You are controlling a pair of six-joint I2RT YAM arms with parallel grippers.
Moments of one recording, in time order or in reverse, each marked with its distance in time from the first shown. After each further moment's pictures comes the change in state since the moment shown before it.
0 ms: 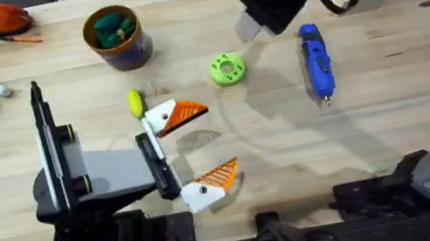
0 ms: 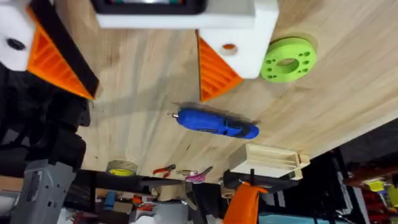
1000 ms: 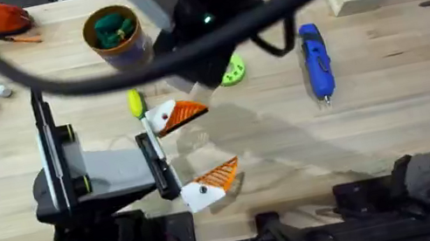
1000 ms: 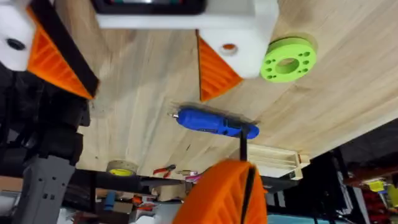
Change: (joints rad) left arm 0.000 0.000 0.000 0.000 0.000 0.000; right arm 0.322 0.163 0.267 -0.099 0.000 0.013
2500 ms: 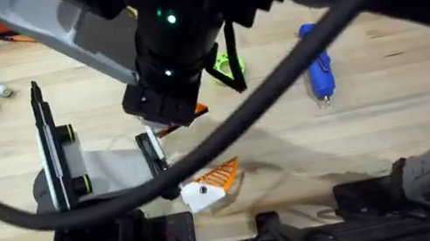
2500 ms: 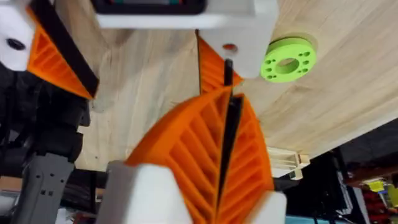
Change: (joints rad) left arm 0.000 0.000 0.000 0.000 0.000 0.000; right arm 0.103 0.079 0.005 0.063 -0.045 -0.105
